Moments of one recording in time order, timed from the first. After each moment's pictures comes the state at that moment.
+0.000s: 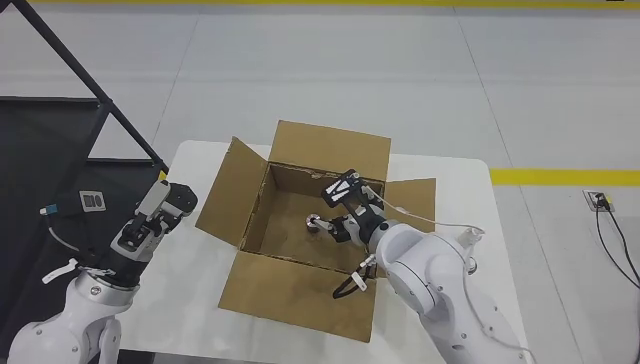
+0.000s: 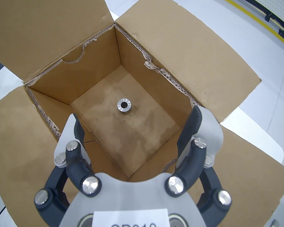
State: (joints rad) left arm 1.41 -1.18 -1.80 -2.05 -0.23 -0.19 -0.50; right arm -0.88 -1.39 1.05 -1.78 -1.29 -0.08 0.89
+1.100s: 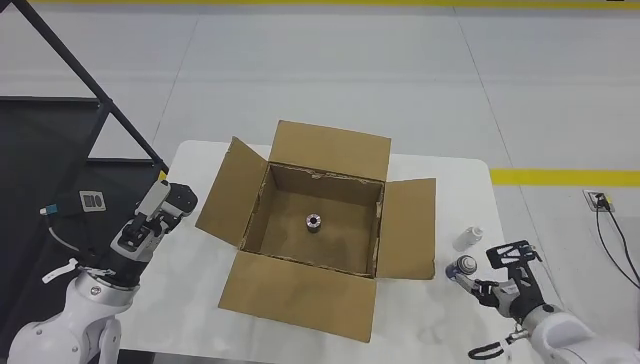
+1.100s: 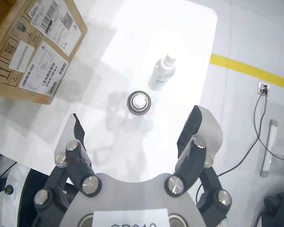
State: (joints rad) left arm 1.41 -1.18 -1.80 -2.05 -0.23 -0.19 -0.50; right arm -1.53 -1.30 1.79 -2.03 -1.19 -0.28 0.86
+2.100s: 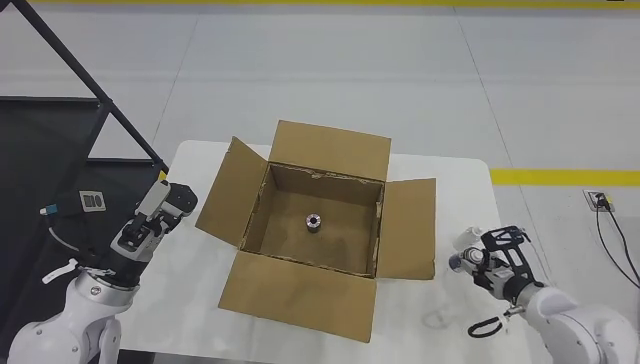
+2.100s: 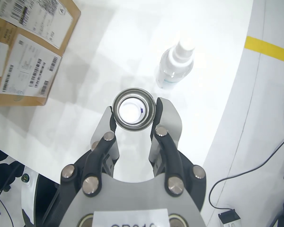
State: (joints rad) left arm 1.41 -1.18 -1.80 -2.05 -0.23 -0.19 -0.50; right arm -1.41 -1.25 1.81 -1.89 -1.05 -0.34 0.91
